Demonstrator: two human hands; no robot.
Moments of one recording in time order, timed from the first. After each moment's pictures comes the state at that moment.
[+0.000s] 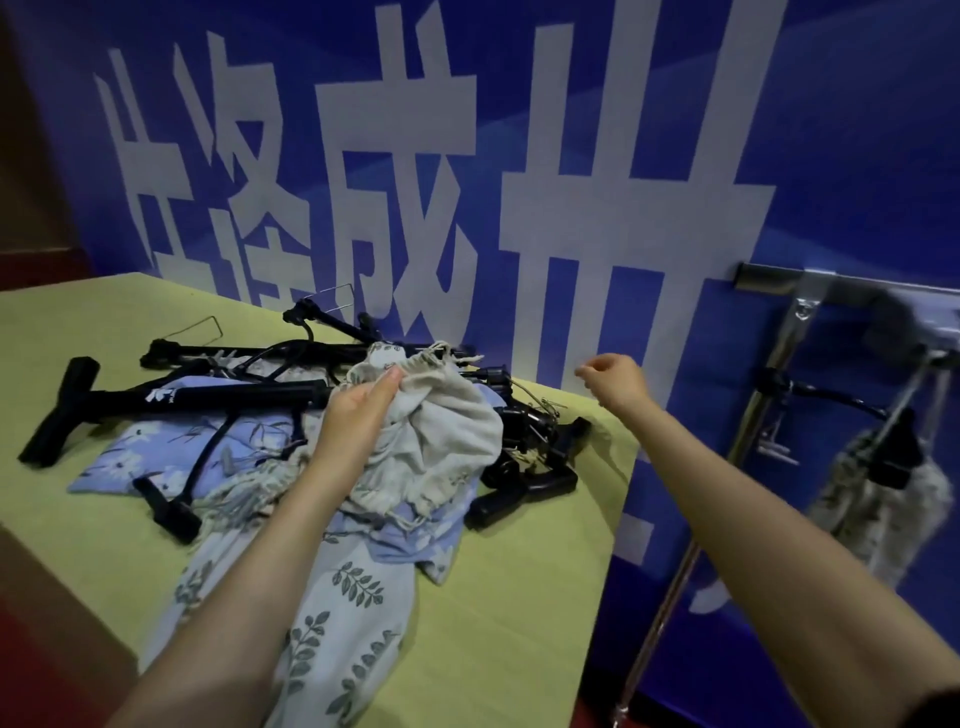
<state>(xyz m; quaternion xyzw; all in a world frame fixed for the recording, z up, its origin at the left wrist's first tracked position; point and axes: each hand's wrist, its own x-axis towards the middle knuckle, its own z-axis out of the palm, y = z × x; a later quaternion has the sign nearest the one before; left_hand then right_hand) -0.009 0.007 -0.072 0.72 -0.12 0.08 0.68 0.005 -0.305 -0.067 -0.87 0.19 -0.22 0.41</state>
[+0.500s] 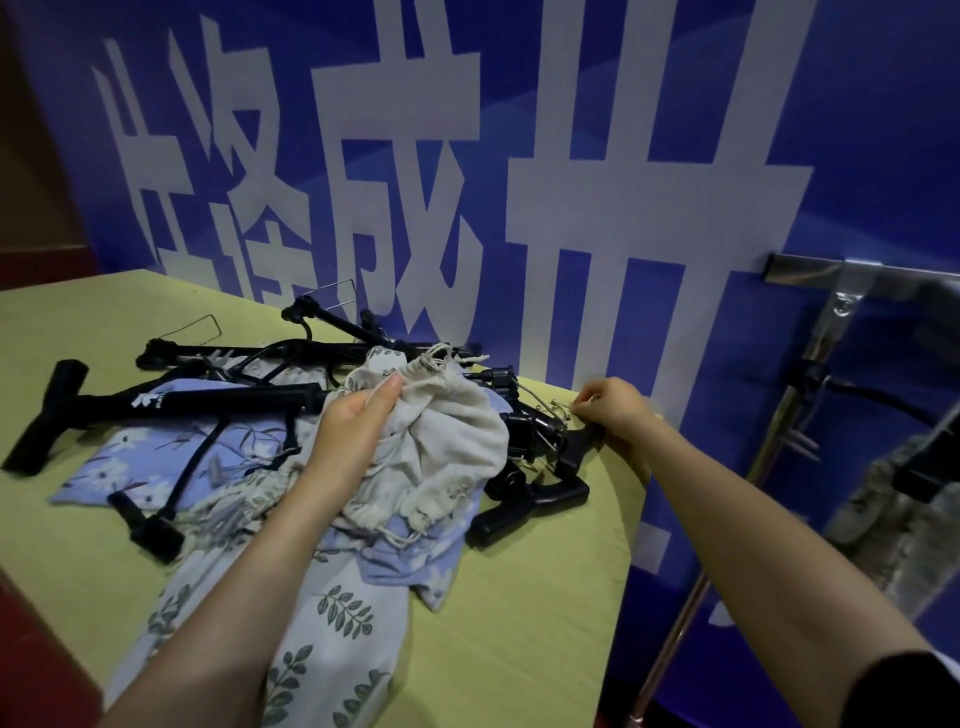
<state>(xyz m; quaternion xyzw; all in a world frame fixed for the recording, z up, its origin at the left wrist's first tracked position) 0.005 0.002 -0.084 0.74 -0.12 0.10 0.65 0.043 -0.329 -0.107 -0.95 0.14 -0.09 0.26</state>
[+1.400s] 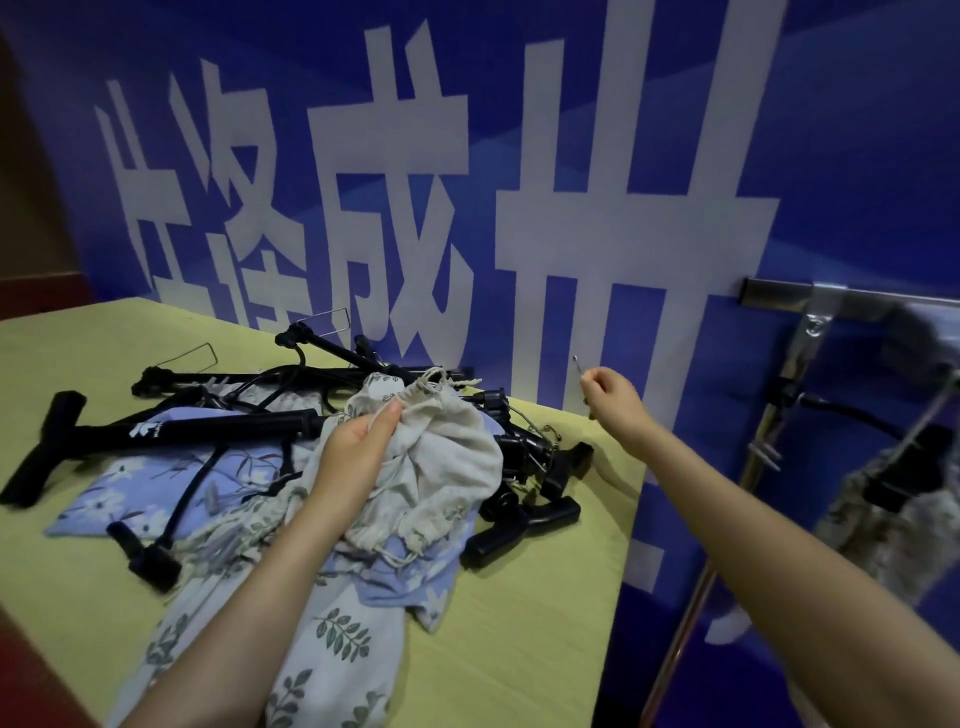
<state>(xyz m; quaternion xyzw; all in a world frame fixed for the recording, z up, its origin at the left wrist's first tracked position) 0.004 -0.003 -0.081 0.75 -0.14 0.11 0.64 0.007 -0.302 -0.068 -0.85 0.10 -0.22 0.48</state>
